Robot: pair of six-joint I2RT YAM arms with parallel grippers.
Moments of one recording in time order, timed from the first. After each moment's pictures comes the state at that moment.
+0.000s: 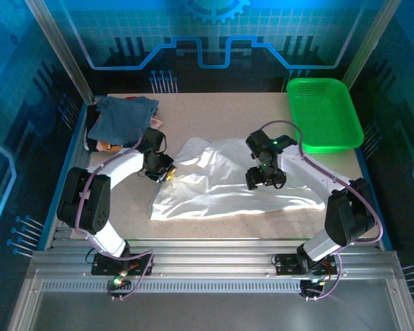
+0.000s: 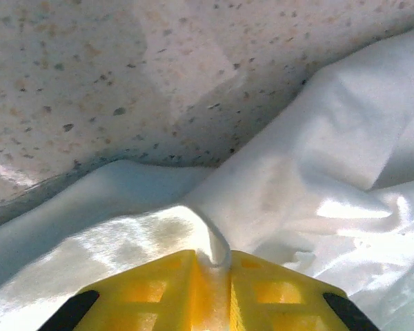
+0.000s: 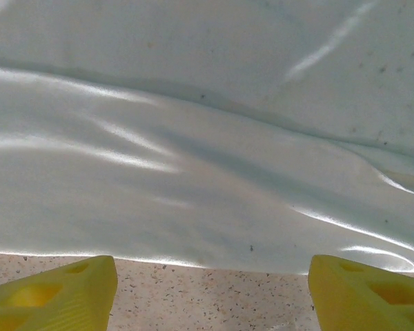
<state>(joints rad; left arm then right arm) -0.23 1.66 1.05 -0.59 0.23 -1.19 0.49 1.55 1.20 -1.14 0.07 0.32</state>
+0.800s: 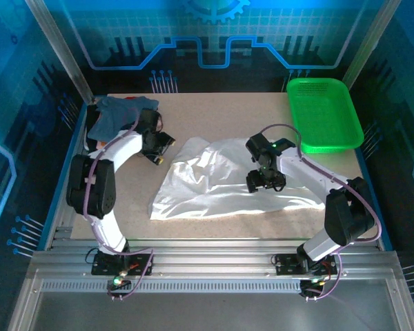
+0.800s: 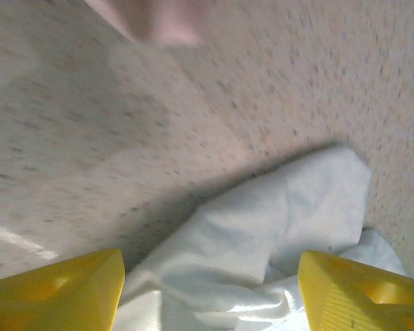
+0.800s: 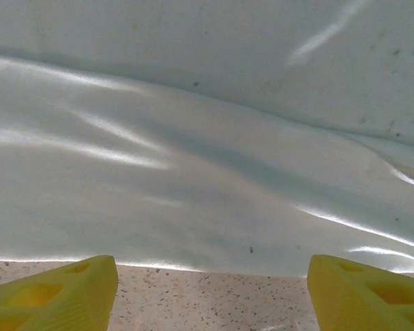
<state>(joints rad) -0.14 1.79 1.28 -0.63 0.16 -1.15 0.49 1.55 1.15 -1.11 0.08 0.33</state>
